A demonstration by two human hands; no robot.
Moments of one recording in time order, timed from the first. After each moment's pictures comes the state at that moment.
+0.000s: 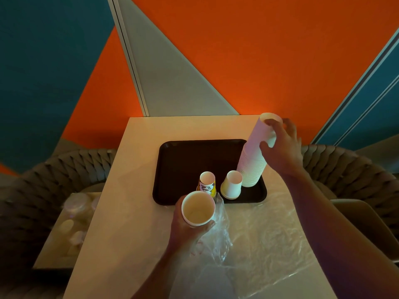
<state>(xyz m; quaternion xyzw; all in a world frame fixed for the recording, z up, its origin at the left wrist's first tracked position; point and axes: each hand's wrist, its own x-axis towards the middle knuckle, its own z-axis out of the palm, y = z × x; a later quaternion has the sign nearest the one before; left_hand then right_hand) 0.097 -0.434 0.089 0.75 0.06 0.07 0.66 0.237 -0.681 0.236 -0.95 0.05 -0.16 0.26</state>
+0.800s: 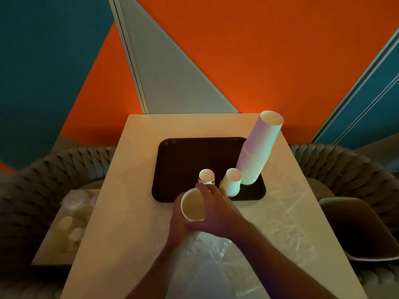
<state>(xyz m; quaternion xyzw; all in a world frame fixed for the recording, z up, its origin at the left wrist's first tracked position) 0.103 -0.434 0.079 0.70 0.10 0.06 0.71 0.129 -0.561 0.165 -0.95 -0.17 0.12 0.25</state>
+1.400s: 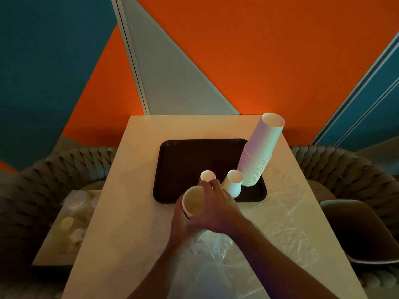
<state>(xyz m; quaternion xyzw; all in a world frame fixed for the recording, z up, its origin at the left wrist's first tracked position) 0.100 -0.434 0.087 0.70 0.10 0.03 0.70 0.137 -0.552 0.175 -0.96 -0.13 0.10 0.23</state>
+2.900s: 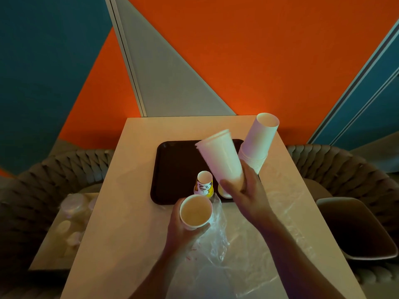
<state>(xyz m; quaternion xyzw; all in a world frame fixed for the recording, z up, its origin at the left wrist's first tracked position) 0.088 -0.428 0.085 0.75 0.06 0.05 0.65 0.140 -0.616 0.186 -0.83 -0.05 -0.09 0.55</state>
